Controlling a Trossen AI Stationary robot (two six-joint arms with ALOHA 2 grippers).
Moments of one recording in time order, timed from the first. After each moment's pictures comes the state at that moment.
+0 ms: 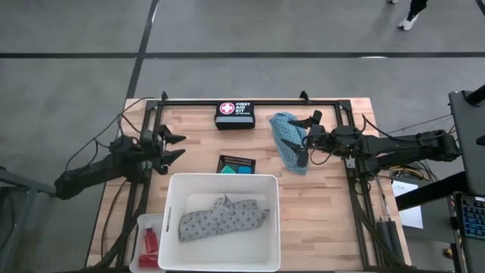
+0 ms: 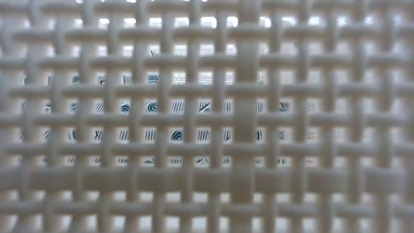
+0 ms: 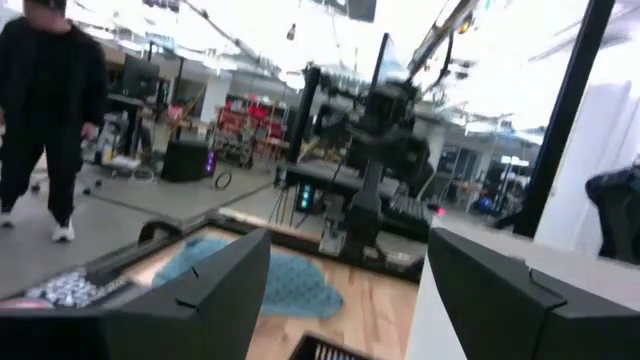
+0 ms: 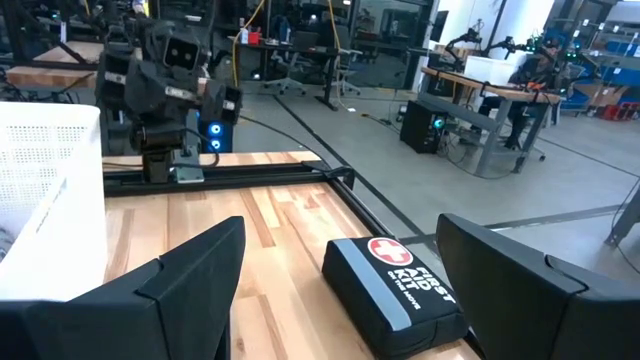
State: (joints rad) left arm 0.33 0.00 0.07 0.14 0.19 -0.26; right arm -0.02 0.89 0.59 0.21 0.37 -0.06
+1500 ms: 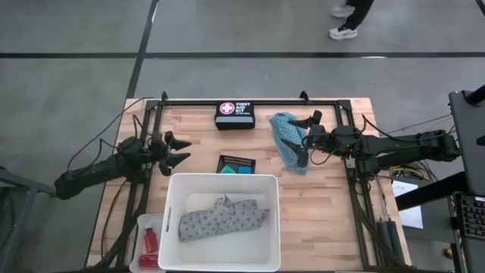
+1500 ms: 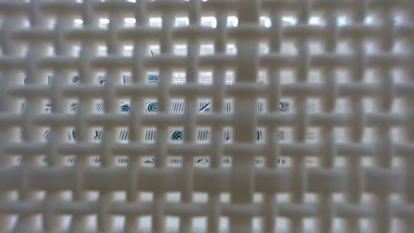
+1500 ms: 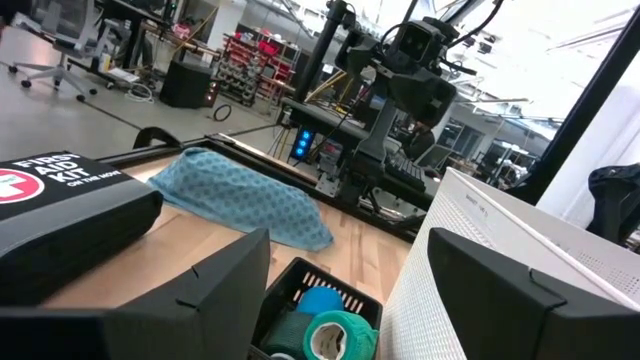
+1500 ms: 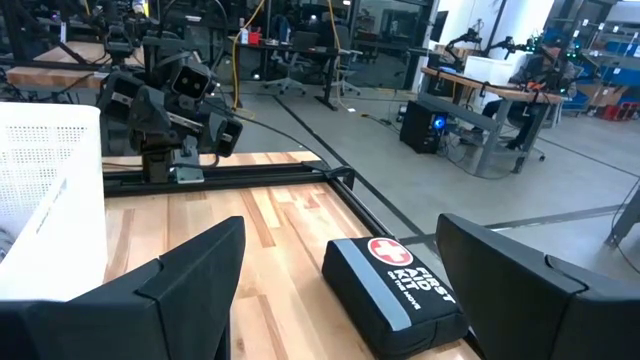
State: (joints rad) left arm 0.33 0.00 0.00 0.05 0.20 -0.42; right arm -0.02 0.89 0.59 0.21 0.37 -0.06
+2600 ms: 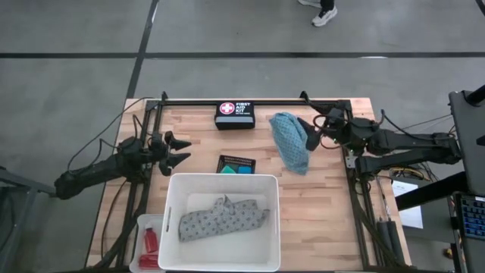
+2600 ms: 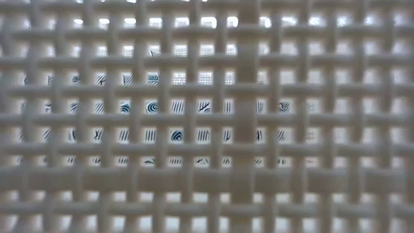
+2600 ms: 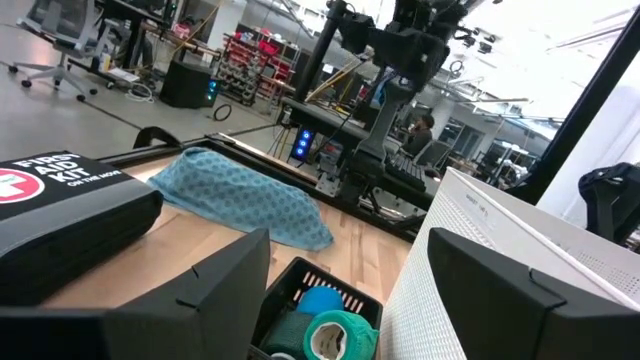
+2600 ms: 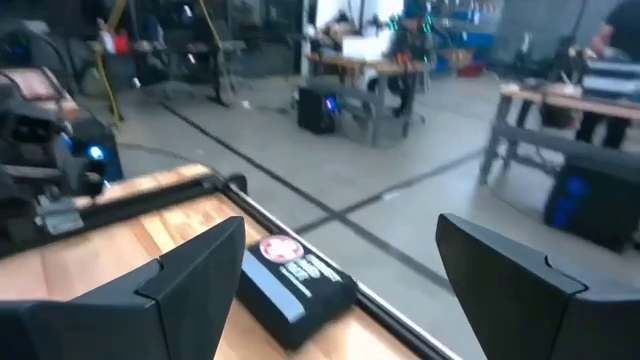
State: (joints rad) left arm 0.33 0.00 0.00 0.05 0.20 -0.42; right arm -0.02 0.76 0.72 -0.04 0.68 0.05
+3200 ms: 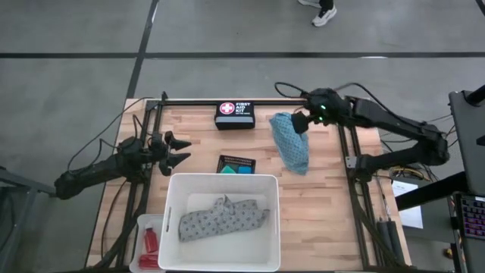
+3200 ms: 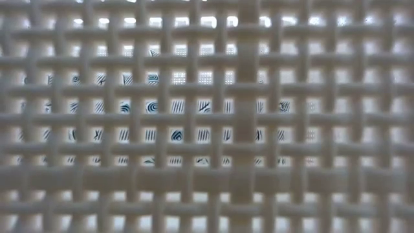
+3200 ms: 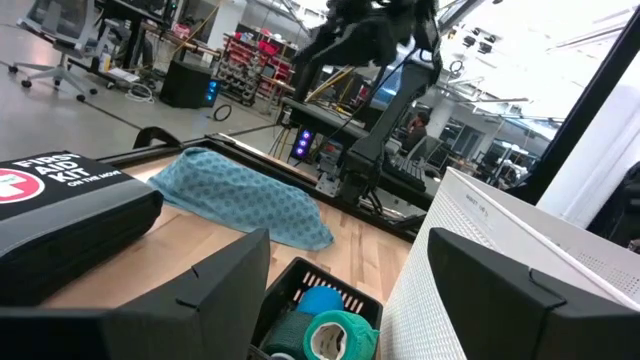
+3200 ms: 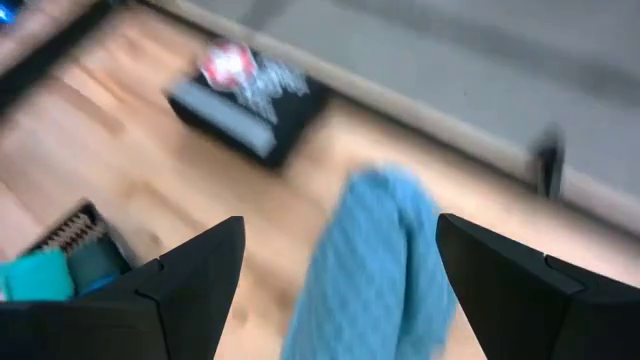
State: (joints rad) left arm 0.33 0.00 0.00 0.05 0.20 -0.42; right arm -0.36 1.13 1.17 -0.79 0.33 0.51
